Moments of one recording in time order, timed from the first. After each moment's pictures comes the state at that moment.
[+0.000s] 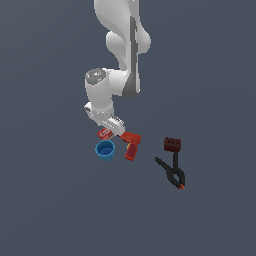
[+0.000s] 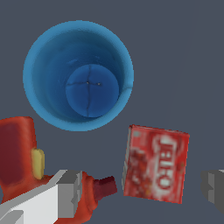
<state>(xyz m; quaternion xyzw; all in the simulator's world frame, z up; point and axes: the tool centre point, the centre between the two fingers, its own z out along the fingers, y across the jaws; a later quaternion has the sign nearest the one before) -0.092 -0.102 0.098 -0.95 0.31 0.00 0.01</state>
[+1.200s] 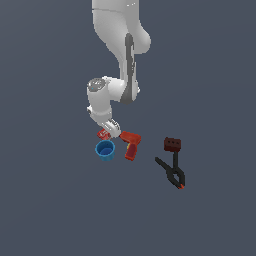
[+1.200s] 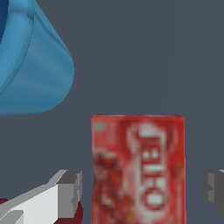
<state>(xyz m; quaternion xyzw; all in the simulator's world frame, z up) -0.127 -0.118 0.045 -0.93 0.37 0.00 0.00</state>
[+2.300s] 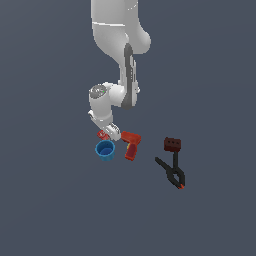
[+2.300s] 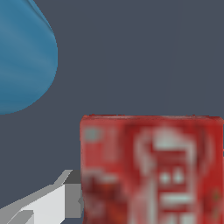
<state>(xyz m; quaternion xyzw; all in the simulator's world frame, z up) -0.127 -0.118 0.015 -0.93 0.37 0.00 0.00</state>
